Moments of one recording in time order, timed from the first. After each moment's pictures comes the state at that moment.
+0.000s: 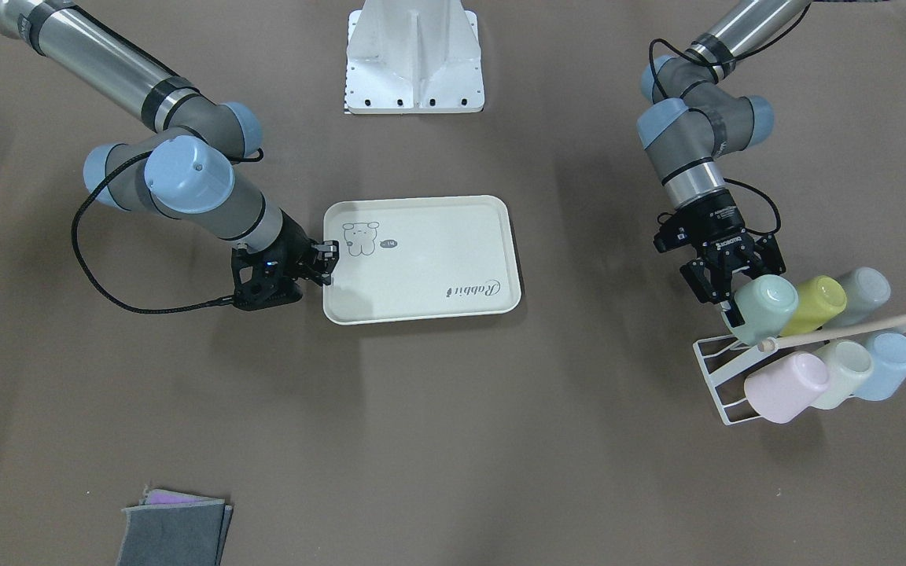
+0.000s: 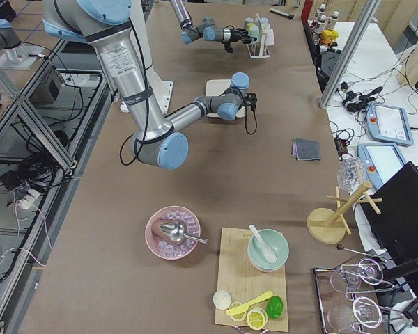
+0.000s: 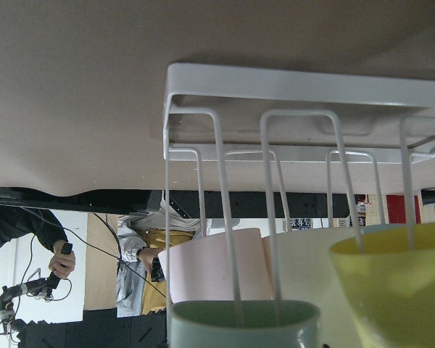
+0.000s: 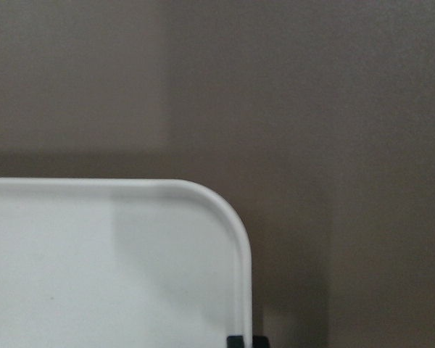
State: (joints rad) left arm -0.48 -1.71 -1.58 -2.22 -0.50 1.63; right arm 0.66 -1.04 1.45 -1.03 2.18 1.17
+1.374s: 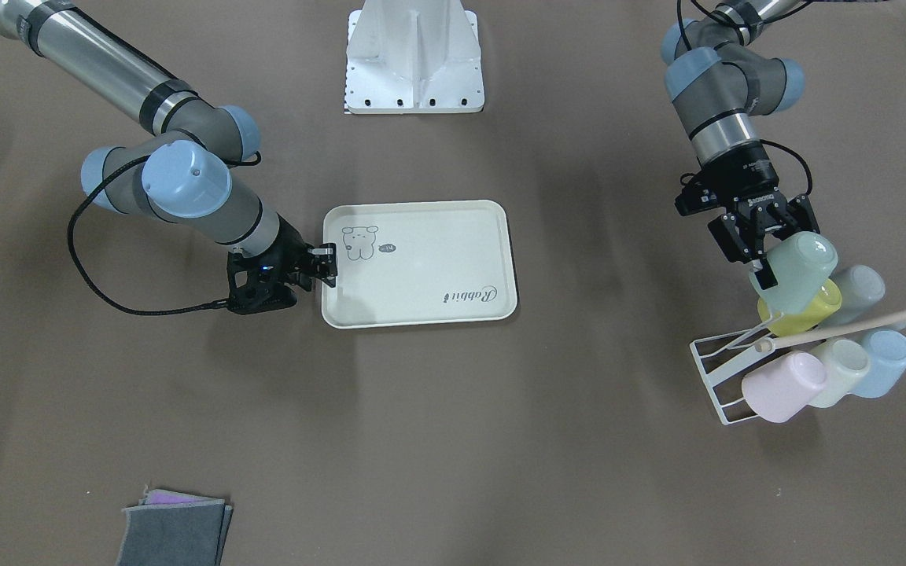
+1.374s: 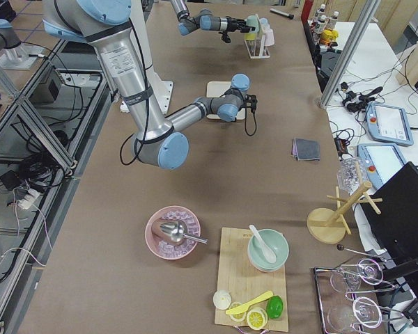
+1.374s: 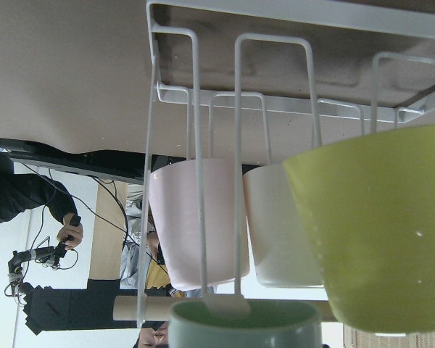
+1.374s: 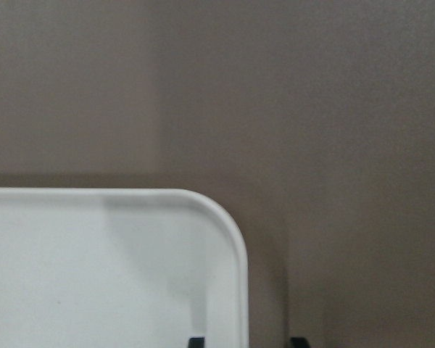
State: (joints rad) left arm -0.49 -1.58 -1.81 -2.26 -0.50 1.69; right arm 0.68 -1.04 1.44 -1.03 2.18 1.19
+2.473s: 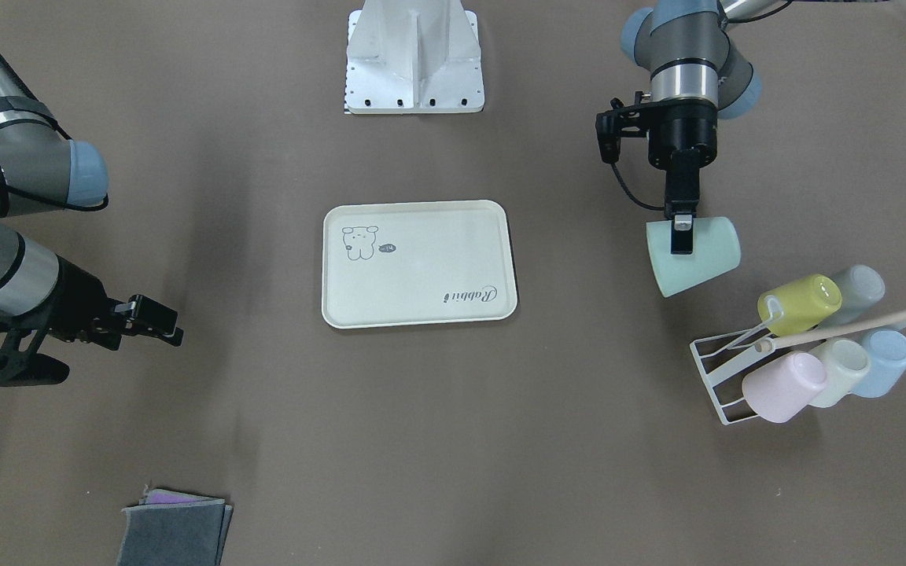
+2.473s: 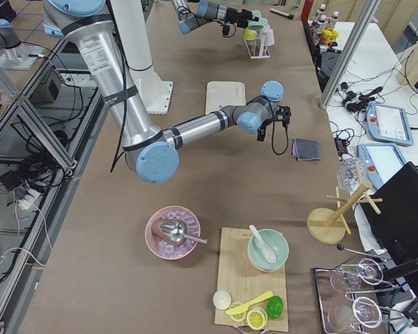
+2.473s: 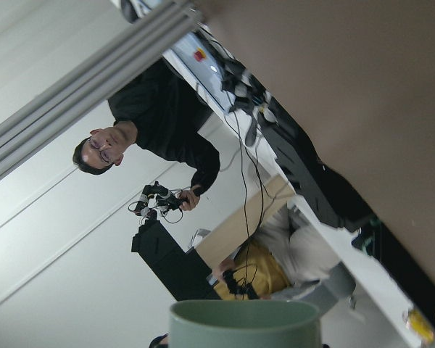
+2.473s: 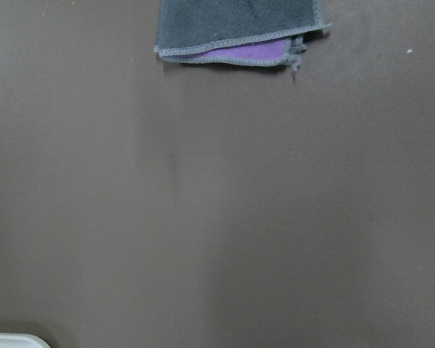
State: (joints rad) left arm -0.51 -1.78 -1.83 -2.61 -0.84 0.86; right arm 1.03 -1.14 1.47 -1.16 2.36 0.93
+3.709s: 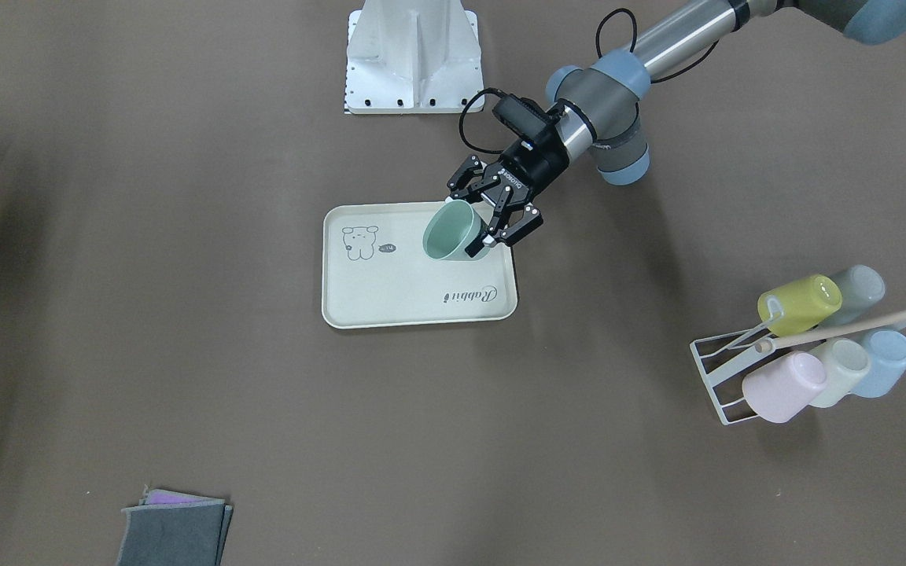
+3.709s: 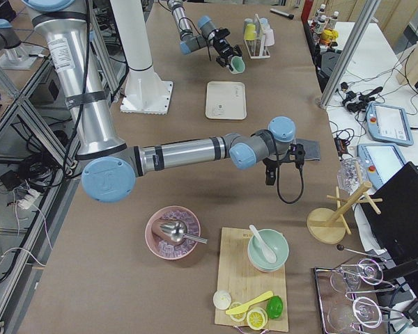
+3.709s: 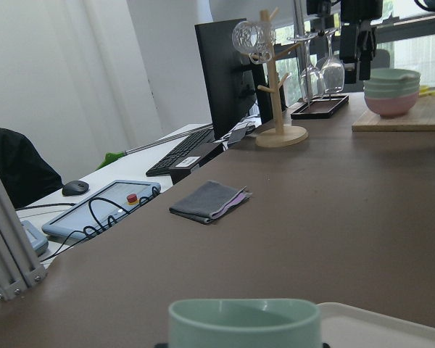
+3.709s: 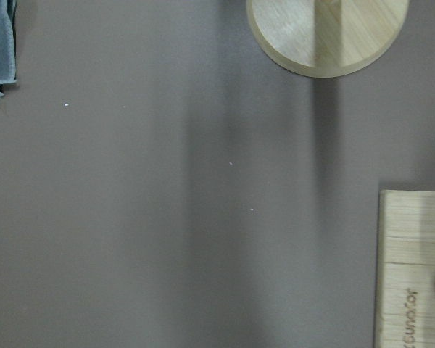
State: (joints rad) left arm -0.42 -2.07 -1.38 -3.17 -1.33 -0.23; right arm 1.39 -1.34 1.53 -1.48 2.38 0.31
